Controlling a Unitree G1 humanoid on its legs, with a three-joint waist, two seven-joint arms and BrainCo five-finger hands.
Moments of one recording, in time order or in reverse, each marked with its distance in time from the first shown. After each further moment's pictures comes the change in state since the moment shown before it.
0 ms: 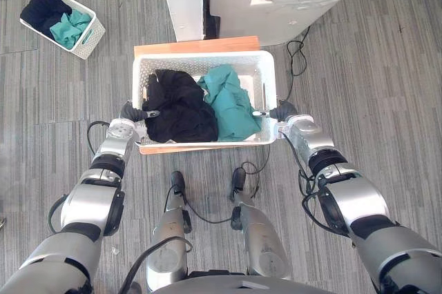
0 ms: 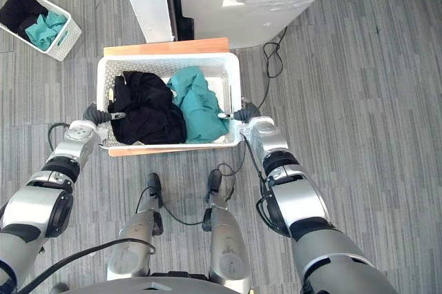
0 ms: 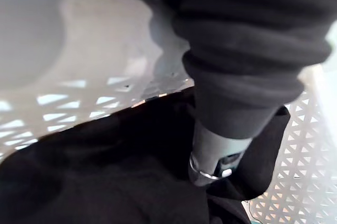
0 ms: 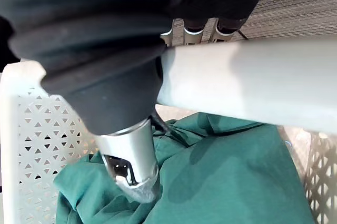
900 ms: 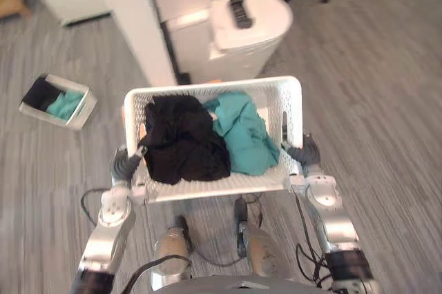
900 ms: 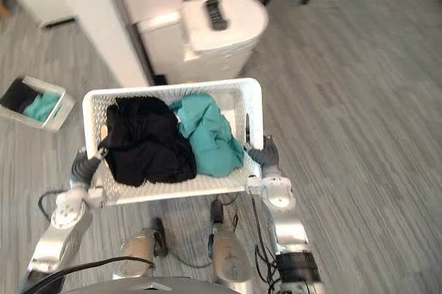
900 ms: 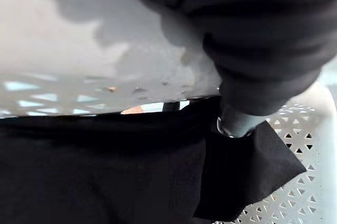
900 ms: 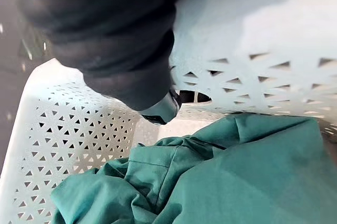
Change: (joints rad) left arm 1.036 -0.111 -0.023 -1.262 -0.280 0.036 0.219; right arm 0.920 0.080 -0.152 -1.103 -0.193 -0.029 -0.152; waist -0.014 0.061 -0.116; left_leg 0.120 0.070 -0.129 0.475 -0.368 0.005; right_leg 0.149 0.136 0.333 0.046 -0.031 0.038
